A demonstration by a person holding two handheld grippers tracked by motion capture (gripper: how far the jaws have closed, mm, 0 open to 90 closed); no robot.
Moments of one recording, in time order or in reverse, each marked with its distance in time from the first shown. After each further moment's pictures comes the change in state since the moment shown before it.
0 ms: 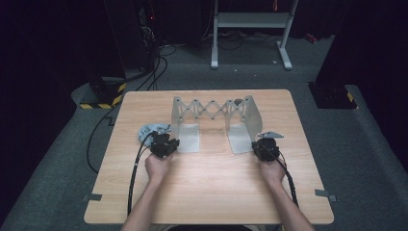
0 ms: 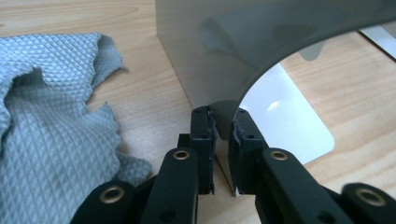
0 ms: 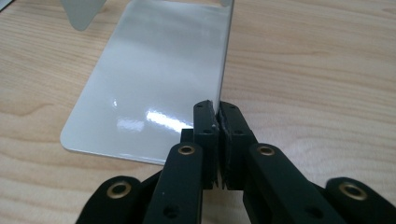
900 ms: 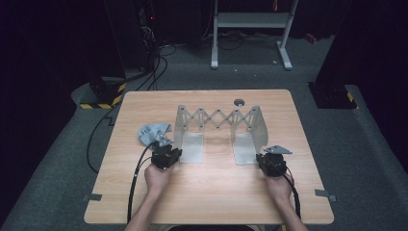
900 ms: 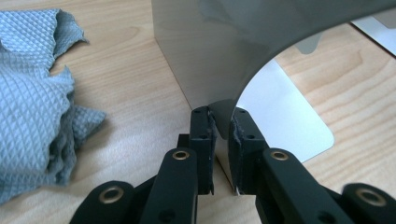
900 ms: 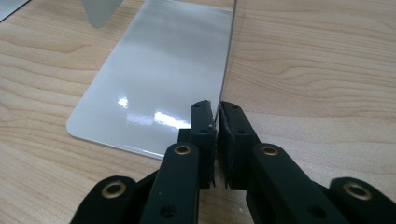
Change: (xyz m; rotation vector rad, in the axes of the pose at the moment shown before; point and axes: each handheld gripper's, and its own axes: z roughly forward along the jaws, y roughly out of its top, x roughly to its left) left arm -0.022 -0.025 -0.024 0.001 -0.039 0.072; right arm 0.006 -0.038 -0.038 -0.020 0.012 -0.019
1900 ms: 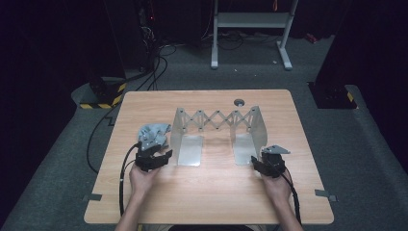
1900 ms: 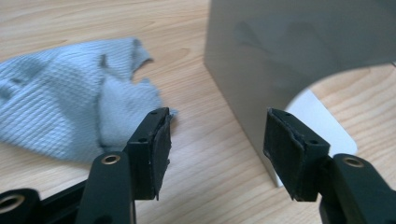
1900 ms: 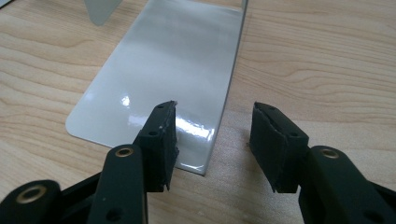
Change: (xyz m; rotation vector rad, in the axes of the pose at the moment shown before) left arm 0.034 -0.006 -0.041 -0.092 0.050 0.003; right arm 0.001 0.001 0.004 0.008 0.002 -0.032
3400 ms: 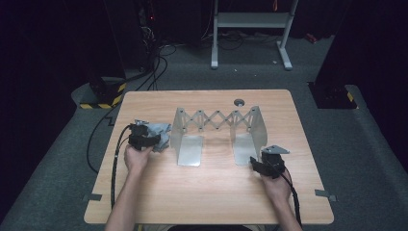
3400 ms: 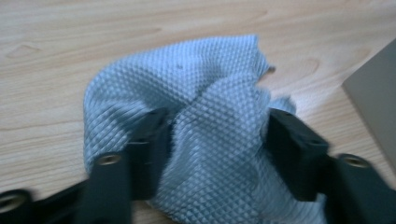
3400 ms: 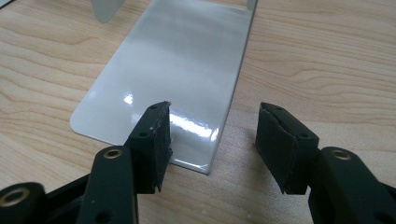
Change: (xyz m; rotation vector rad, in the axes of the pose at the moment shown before) left arm 0.067 0.028 0.057 0.166 0.151 -0.072; right arm 0.001 0.000 0.000 0.005 0.011 -0.009
